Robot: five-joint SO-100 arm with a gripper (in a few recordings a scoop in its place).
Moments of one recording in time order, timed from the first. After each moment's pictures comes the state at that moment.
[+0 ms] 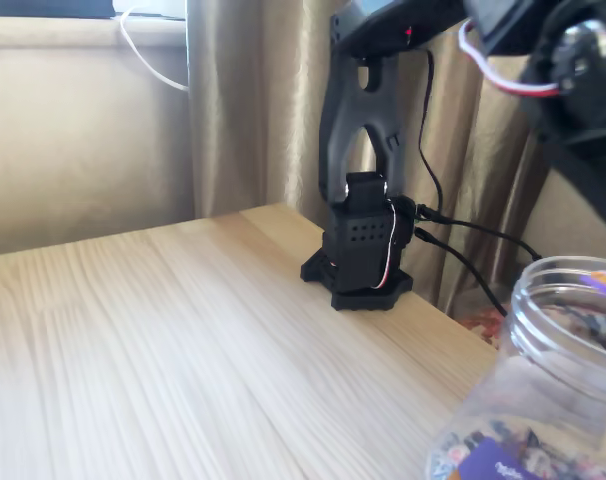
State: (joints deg) arm -75.4 106.2 80.4 67.5 21.2
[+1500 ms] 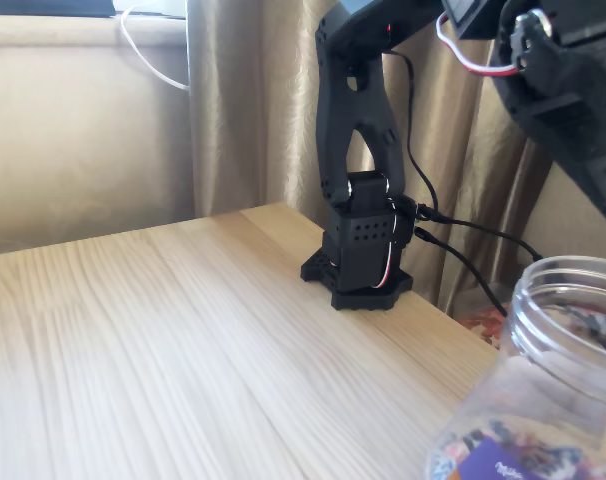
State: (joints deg) arm -79.5 117.8 89.1 69.3 27.2
